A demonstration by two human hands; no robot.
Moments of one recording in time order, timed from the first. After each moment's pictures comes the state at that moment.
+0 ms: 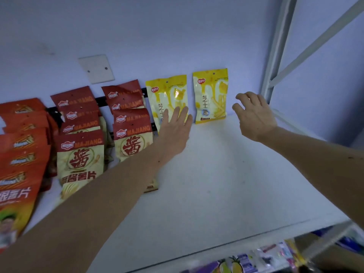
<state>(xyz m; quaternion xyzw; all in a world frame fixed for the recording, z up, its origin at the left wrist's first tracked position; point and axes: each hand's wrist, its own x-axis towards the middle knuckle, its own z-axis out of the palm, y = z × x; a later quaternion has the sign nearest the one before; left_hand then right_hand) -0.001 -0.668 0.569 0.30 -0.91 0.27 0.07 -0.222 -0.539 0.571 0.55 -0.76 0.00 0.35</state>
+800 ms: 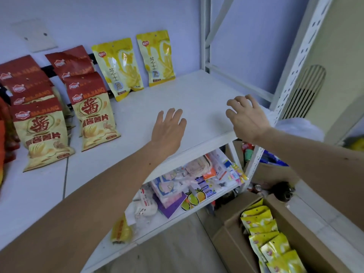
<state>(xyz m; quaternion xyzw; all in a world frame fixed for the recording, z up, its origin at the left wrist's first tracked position) 0.041 -0.465 0.501 0.16 -0.96 0.20 0.08 -0.142 -0.282 0.501 0.51 -0.80 -0.08 0.30</state>
